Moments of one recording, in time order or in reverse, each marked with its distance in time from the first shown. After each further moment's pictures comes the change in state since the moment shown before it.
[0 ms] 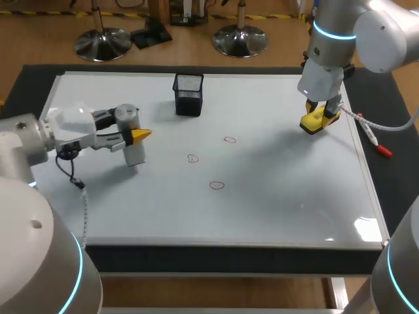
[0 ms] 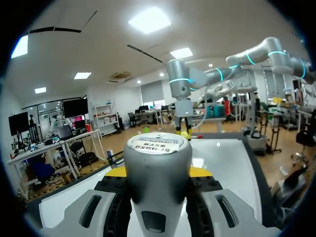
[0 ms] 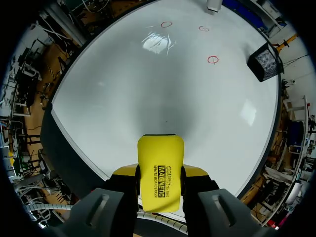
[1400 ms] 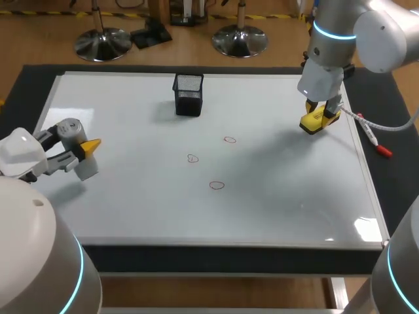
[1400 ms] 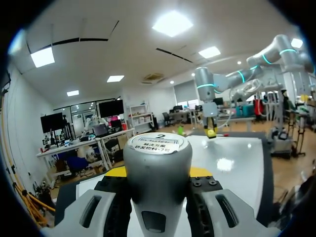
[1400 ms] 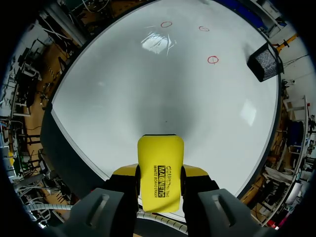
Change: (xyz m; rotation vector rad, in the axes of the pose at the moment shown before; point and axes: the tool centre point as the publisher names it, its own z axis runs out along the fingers) left arm -0.015 0.001 -0.116 -0.002 -0.318 0.003; right arm 0.000 0.000 0.000 0.000 0.000 0.000
